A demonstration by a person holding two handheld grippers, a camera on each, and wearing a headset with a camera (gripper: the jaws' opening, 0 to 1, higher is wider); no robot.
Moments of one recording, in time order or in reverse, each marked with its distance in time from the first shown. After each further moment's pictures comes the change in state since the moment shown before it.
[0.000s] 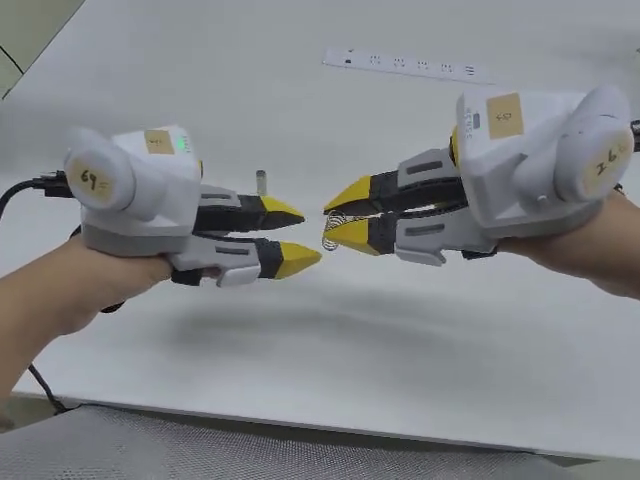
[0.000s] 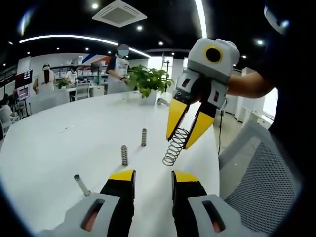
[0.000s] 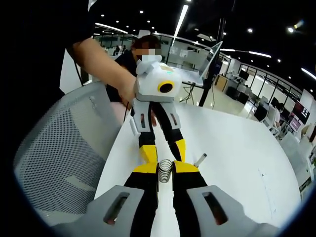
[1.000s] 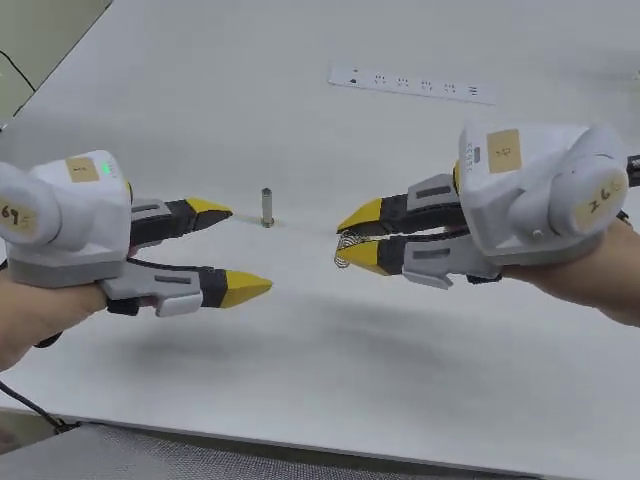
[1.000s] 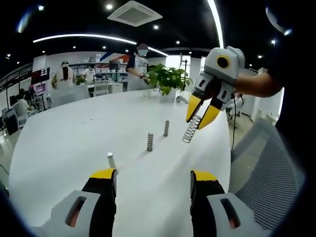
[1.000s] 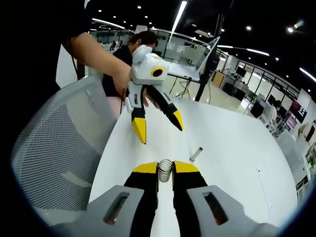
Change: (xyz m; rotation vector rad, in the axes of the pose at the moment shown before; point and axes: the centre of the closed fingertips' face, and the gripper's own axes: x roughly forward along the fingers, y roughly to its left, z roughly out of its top) left arm -0.048 0.034 -0.021 -0.041 0.020 0.160; right arm -0.001 -0.007 -0.011 0.000 0.046 -0.037
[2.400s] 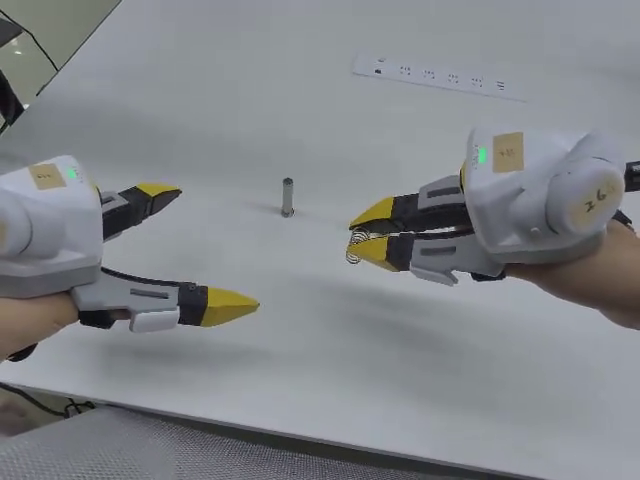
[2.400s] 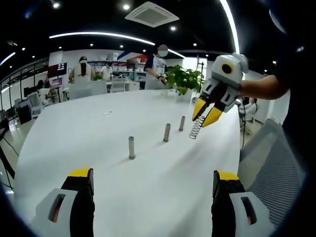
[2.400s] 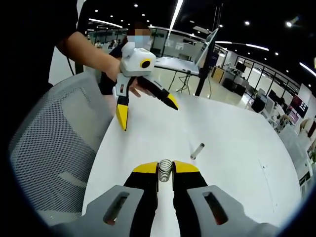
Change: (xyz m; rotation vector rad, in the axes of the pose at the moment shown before) left arm -0.028 0.021 -0.025 -0.068 -0.011 0.127; right arm 0.022 -0.007 -0.014 0.029 0.025 0.008
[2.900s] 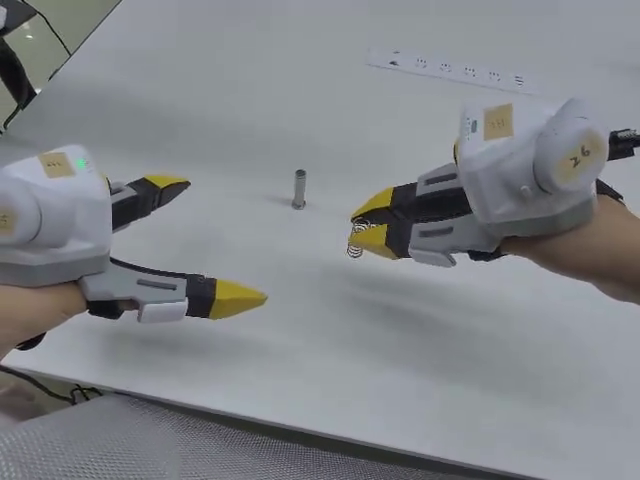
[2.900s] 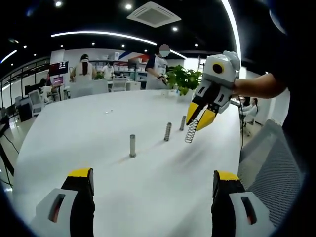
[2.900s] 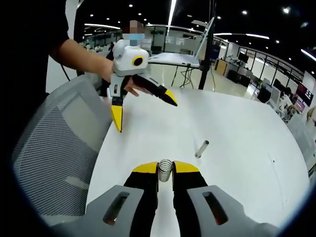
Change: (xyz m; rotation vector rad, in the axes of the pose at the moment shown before) left arm -0.002 0.004 -0.003 -0.015 -0.002 0.006; right arm 0.017 -0.007 -0.002 0.078 0.030 0.070
